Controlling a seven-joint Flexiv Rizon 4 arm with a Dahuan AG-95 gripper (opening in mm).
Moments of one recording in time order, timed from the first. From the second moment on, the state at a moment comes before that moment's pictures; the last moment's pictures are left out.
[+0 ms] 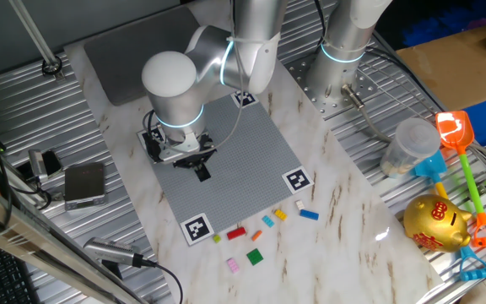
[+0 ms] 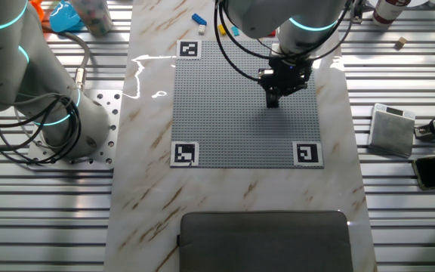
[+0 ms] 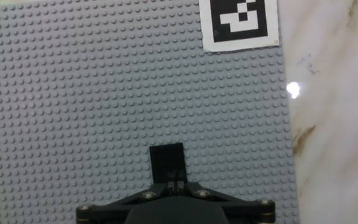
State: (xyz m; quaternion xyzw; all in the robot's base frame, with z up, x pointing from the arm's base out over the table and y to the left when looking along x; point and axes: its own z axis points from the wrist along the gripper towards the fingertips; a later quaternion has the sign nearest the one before) arm 0.511 0.084 0.015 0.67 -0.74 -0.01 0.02
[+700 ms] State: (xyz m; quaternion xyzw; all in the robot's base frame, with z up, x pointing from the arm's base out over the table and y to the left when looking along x) arm 0.503 0.082 0.019 0.67 -0.74 -0.01 0.02
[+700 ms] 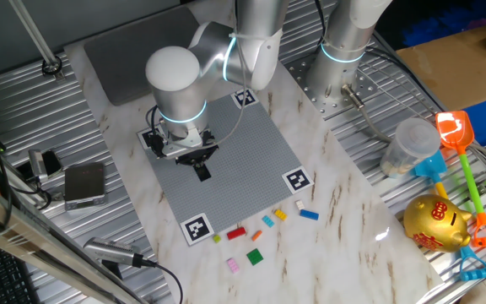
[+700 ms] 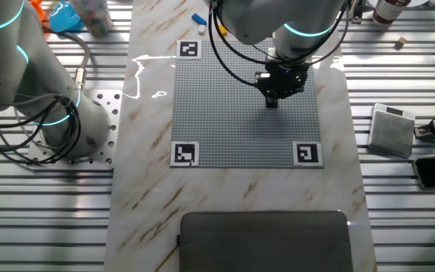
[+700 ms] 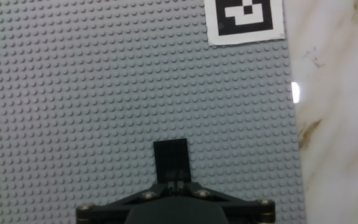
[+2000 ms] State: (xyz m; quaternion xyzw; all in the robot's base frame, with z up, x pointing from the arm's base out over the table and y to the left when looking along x) arm 0.504 0.103 0.013 0.67 -0.74 0.00 0.03
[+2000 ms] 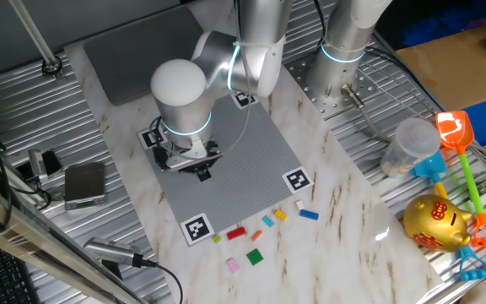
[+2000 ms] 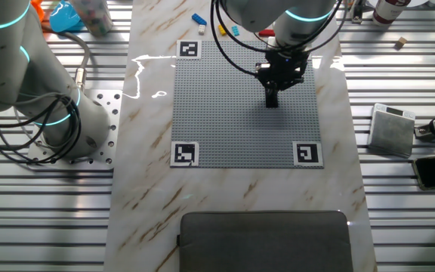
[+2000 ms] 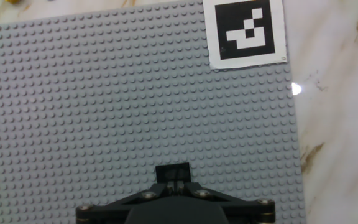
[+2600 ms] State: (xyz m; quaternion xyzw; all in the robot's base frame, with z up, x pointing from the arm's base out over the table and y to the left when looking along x) arm 0.498 0.109 0.015 0.66 -0.75 0.00 0.03
